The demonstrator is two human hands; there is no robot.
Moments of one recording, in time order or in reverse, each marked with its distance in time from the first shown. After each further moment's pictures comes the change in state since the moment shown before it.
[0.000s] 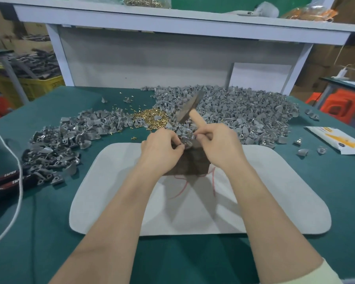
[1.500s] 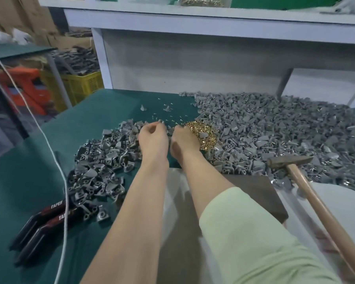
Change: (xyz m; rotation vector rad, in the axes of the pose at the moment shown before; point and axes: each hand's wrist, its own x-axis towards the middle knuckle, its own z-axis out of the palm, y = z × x) left_hand 0.096 -0.087 -0.053 -0.989 0.481 -0.569; right_hand 0.114 -0.120 0.170 -0.261 -0.333 -0.109
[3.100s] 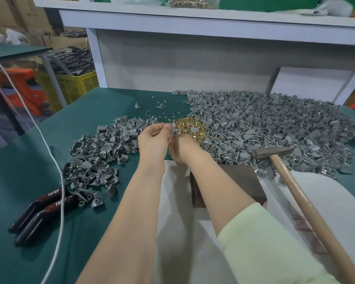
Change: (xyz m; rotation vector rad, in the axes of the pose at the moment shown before) left_hand -0.028 -0.011 0.000 -0.098 -0.139 0.033; right_hand -0.034 0.021 -0.016 -0.025 -0.218 -0.094
